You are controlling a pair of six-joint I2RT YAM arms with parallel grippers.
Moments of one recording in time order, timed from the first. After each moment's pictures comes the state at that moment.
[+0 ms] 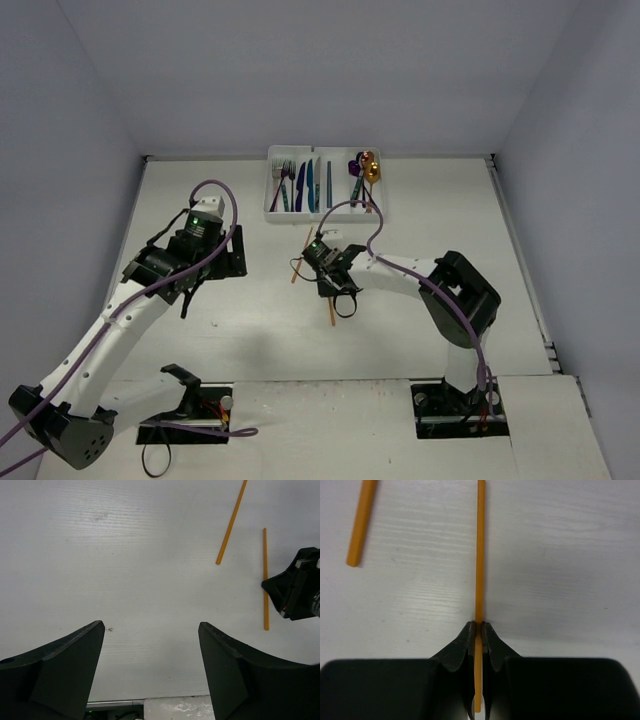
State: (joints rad) left arm -0.49 1.03 1.14 -0.96 -0.24 -0.47; right arm 0.86 1.84 1.15 -0.47 0.26 0.69
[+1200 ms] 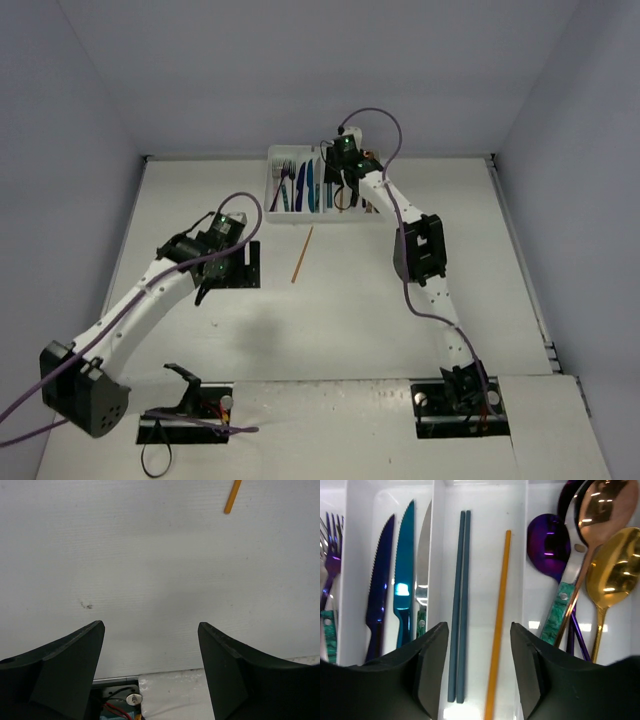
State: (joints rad) left arm -0.49 1.21 1.09 -0.99 -0.09 -0.48; right arm 0.42 2.61 2.40 -0.47 0.21 0.34
